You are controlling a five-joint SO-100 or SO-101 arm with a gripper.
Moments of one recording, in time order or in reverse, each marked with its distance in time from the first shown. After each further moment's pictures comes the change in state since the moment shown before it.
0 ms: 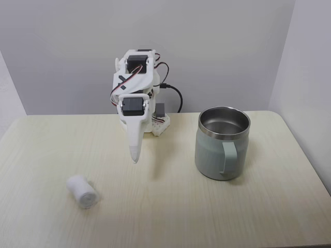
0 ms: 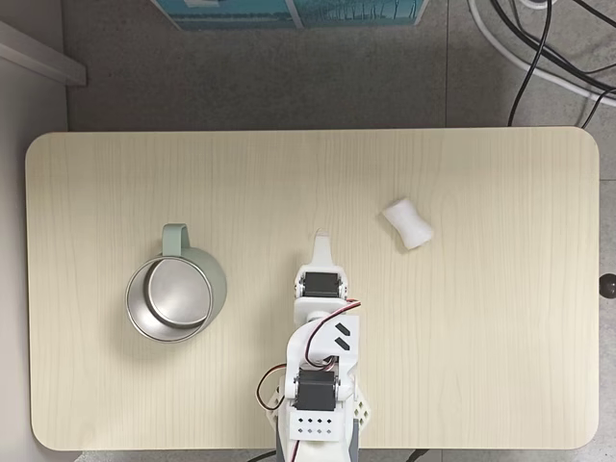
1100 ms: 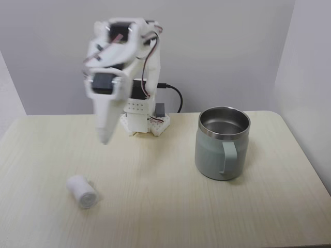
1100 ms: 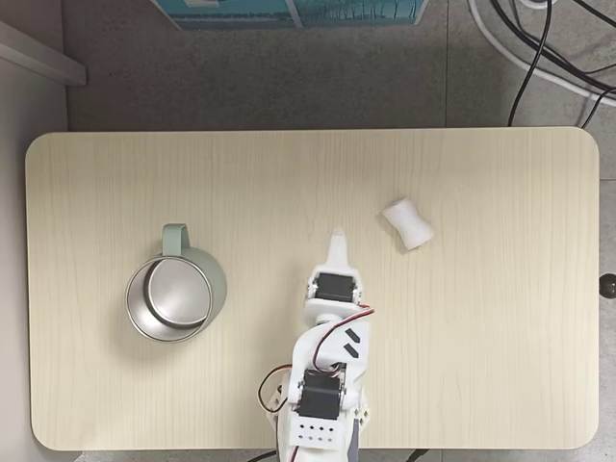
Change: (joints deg) arm 14.2 48.6 47.2 14.1 2.7
